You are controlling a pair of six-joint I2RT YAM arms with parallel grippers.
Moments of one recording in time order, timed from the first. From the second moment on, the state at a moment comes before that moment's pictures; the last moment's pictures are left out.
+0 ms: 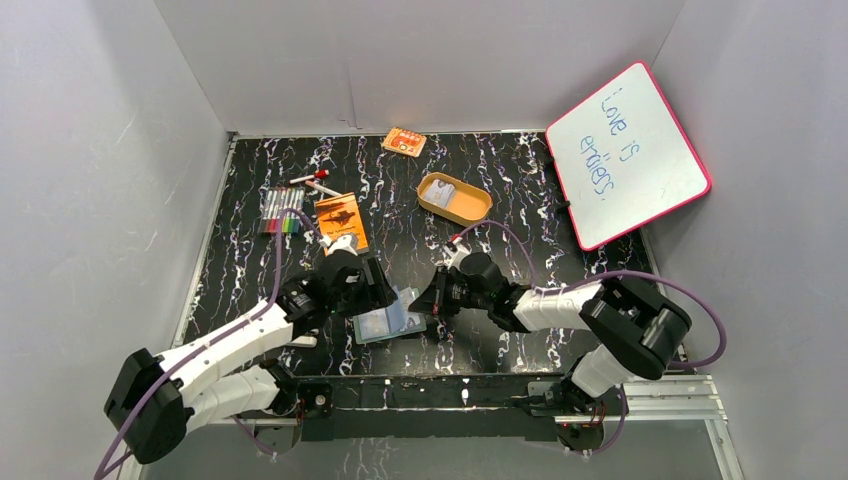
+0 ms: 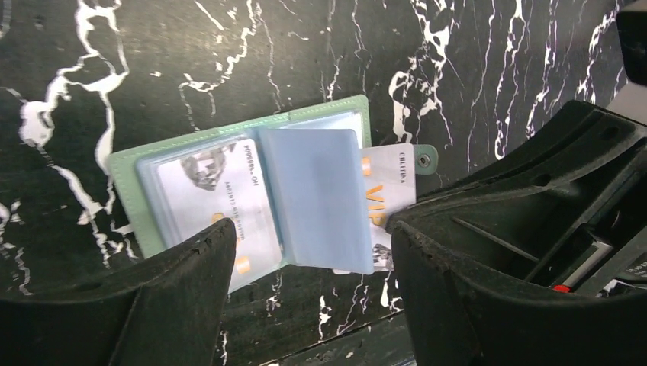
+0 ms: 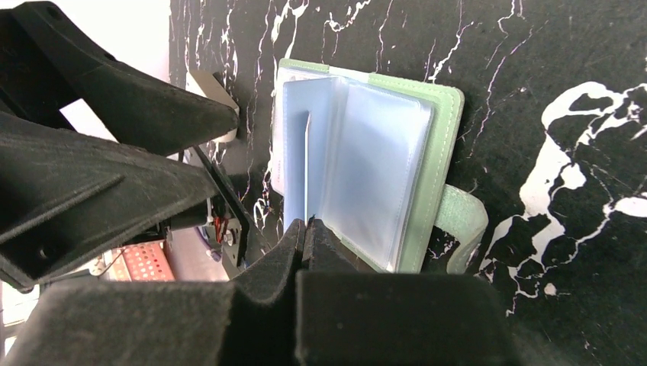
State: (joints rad) left arm -0.76 0.99 0.58 -0.40 -0.13 -0.88; right arm 0.90 1.50 0.50 0.52 -0.31 0.99
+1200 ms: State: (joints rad) left arm -0.76 1.07 0.52 -0.29 -0.05 -0.86; right arm 0.92 1.55 0.54 0.54 -0.35 0.98
